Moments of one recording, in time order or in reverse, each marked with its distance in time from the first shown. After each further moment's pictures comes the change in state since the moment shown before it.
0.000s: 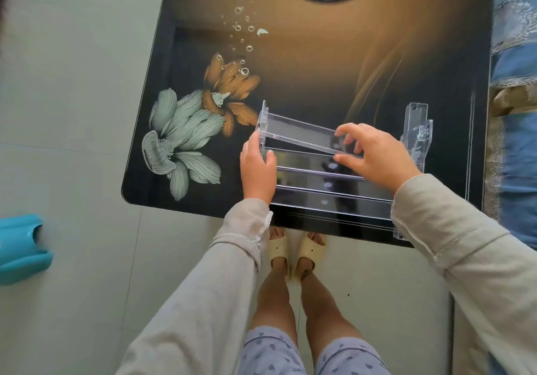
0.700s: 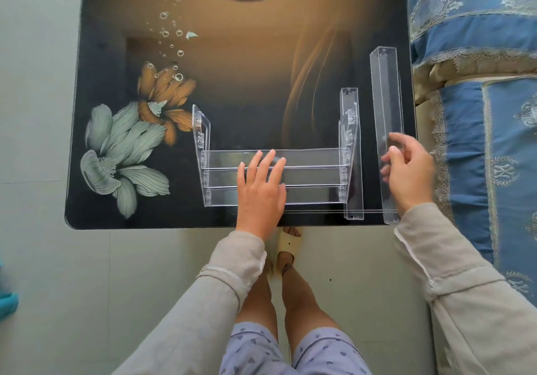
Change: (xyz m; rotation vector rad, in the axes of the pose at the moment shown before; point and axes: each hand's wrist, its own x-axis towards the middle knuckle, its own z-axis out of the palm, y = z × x) left_hand -0.073 0.013 0.059 0.683 -0.168 0.600; right_hand -0.087 0.089 -0.014 0.664 0.588 0.684
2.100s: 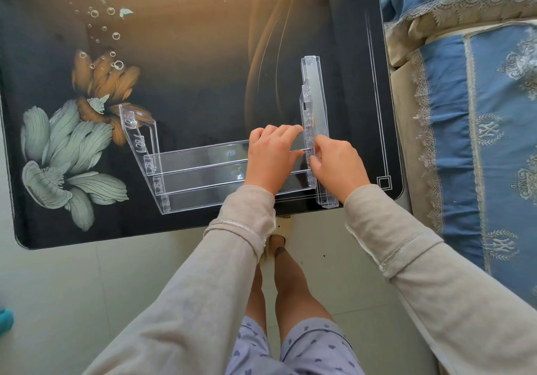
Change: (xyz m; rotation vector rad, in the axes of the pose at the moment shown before) left_hand 0.067 0.054 0.038 -0.100 -0.176 0.141; right_hand -0.008 0.013 0.033 -0.656 -0.369 -0.239
